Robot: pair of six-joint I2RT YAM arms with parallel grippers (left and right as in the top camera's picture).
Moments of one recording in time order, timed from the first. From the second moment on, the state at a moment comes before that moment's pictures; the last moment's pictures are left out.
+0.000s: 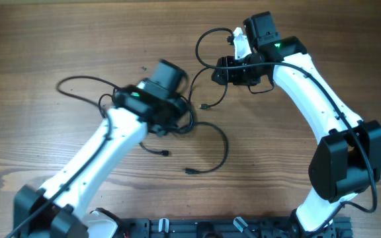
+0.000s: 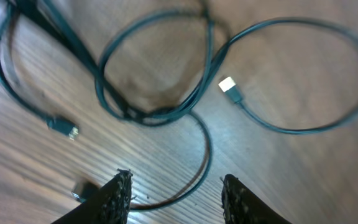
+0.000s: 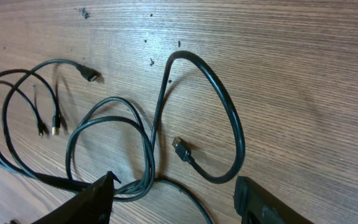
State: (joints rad) left arm -0.56 1.52 1.23 -0.95 0.00 -1.36; right arm 0.31 1.88 1.56 -0.86 -0.39 0.24
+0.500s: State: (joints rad) left arm -0.68 1.73 1.15 -0.88 -0.15 -1.85; right arm 0.31 1.88 1.56 -0.88 -0.39 0.23
